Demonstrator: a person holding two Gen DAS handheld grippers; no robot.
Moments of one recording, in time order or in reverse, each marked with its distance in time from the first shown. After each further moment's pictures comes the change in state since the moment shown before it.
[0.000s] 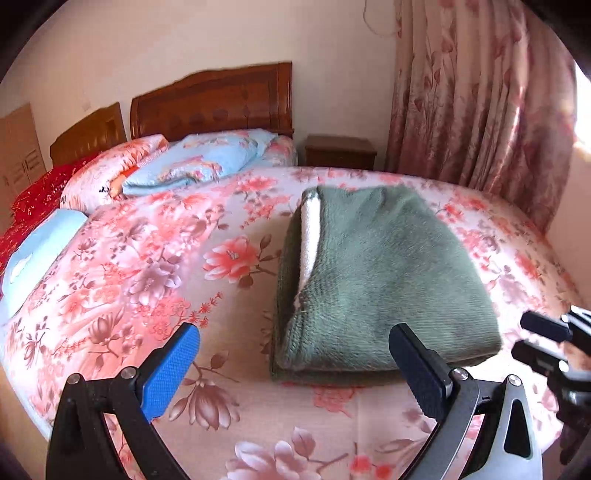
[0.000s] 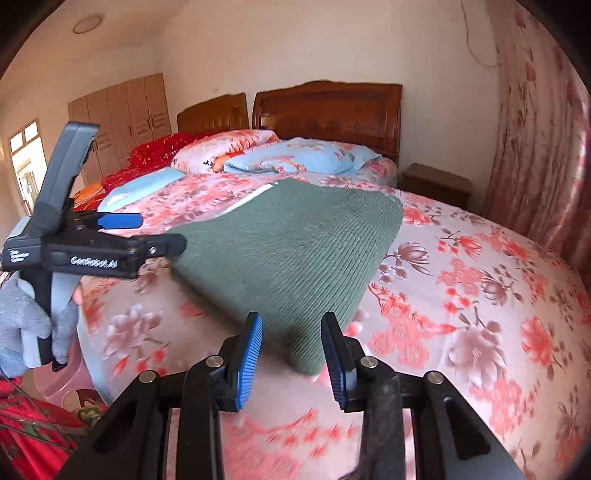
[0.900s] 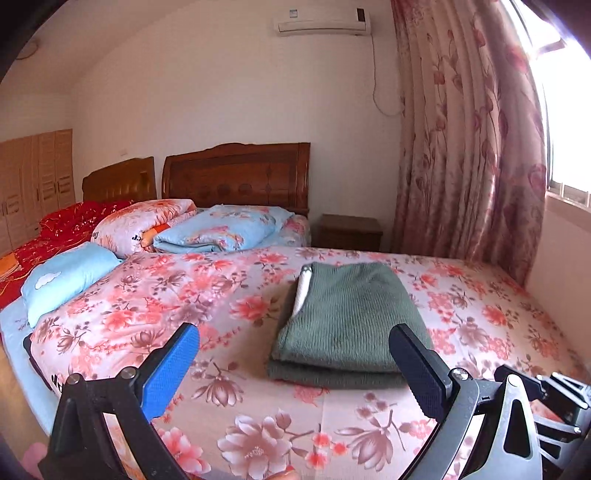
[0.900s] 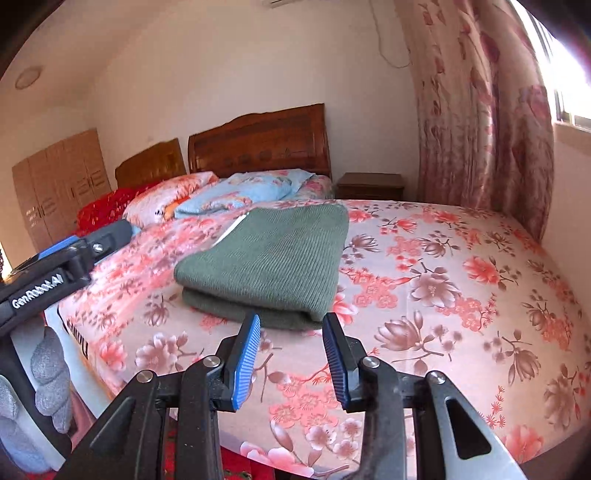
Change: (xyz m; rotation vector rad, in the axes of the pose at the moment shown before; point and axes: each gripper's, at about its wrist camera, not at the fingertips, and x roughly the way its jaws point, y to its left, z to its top) left arm -0.118 -0.028 -0.039 -0.059 -0.306 0.063; right arm -0.072 0.055 -0.029 0.234 -0.118 -0.207
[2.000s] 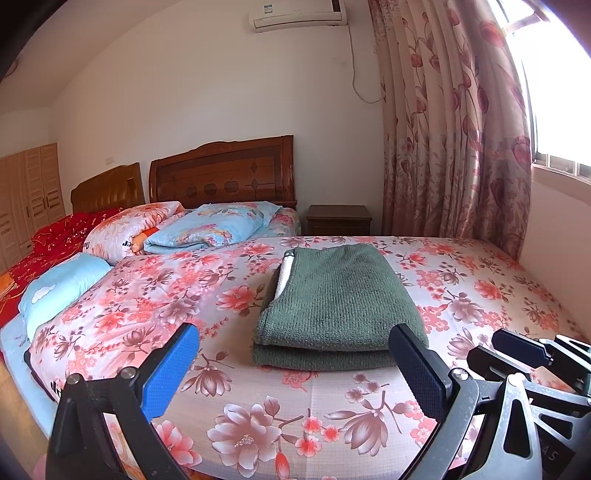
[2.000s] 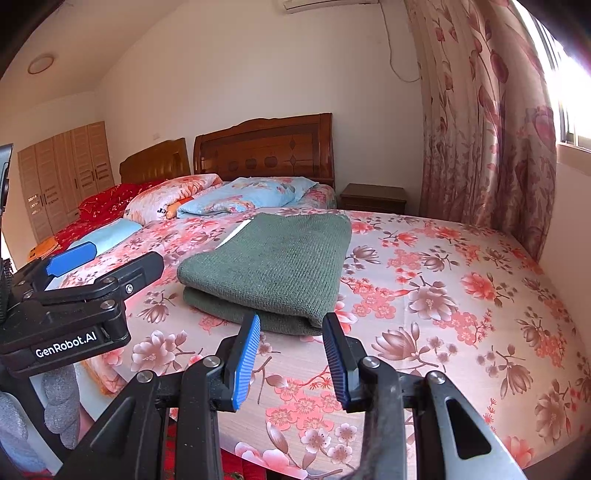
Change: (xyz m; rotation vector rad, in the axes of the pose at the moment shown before) left arm 0.000 -0.021 -0.015 0.071 0.019 -0.026; right arm -0.007 0.003 -0.001 -0.048 -0.033 -0.008
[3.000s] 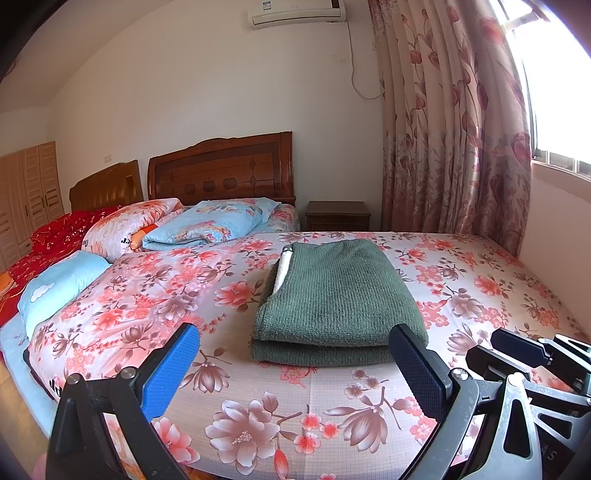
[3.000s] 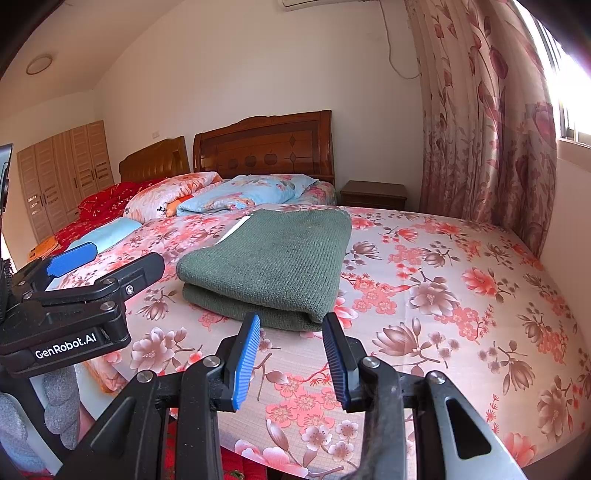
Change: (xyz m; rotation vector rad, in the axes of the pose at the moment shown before) left arm 0.002 -0.002 -0.002 0.000 0.014 -0.003; right arm 0.002 -0.001 -0.003 0.006 0.011 0.003
